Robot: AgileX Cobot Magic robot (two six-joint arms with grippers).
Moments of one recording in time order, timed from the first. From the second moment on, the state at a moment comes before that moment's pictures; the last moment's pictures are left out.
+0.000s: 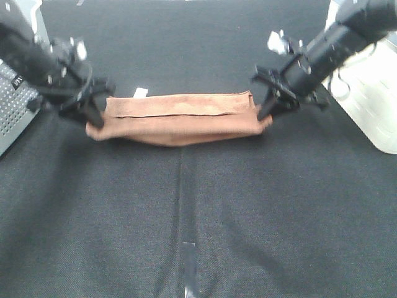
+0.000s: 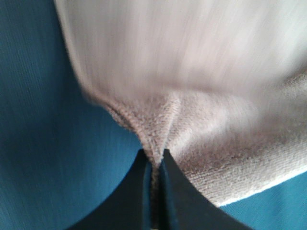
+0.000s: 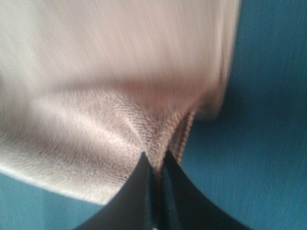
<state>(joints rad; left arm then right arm) -0.14 2.11 -1.51 -0.48 0.81 0.21 0.14 2.20 -1.63 0.55 0.90 -0.28</state>
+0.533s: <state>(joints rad) -0.07 2.28 -1.79 -0.49 0.77 0.20 0.14 2.42 -2.03 0.52 0.95 -0.22</state>
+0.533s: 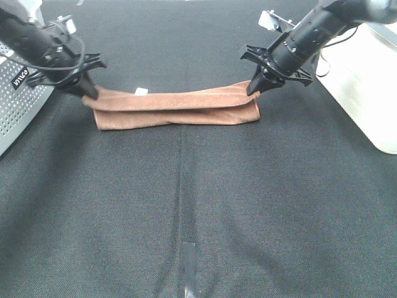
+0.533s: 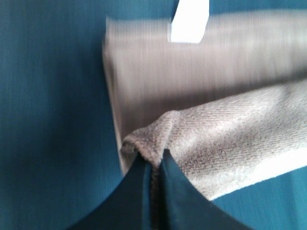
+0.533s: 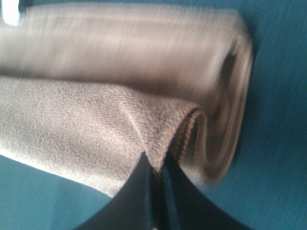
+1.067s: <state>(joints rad) -0.08 2.38 -1.84 -0.55 0.66 0.22 0.14 2.53 -2.11 0.50 0.87 -0.21</state>
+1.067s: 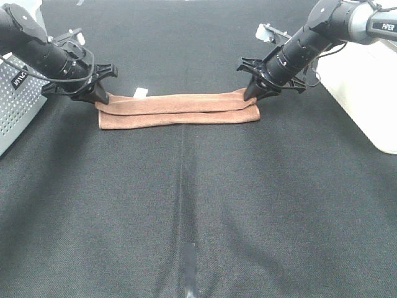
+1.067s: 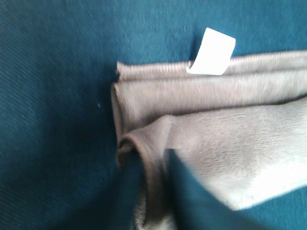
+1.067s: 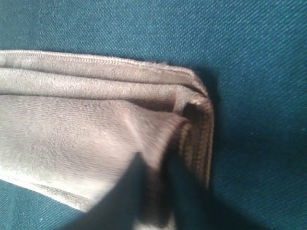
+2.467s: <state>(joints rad) -0.11 2.44 -1.86 -0.59 0.72 0.20 0.14 2.47 -2.11 0.44 0.94 -0.19</state>
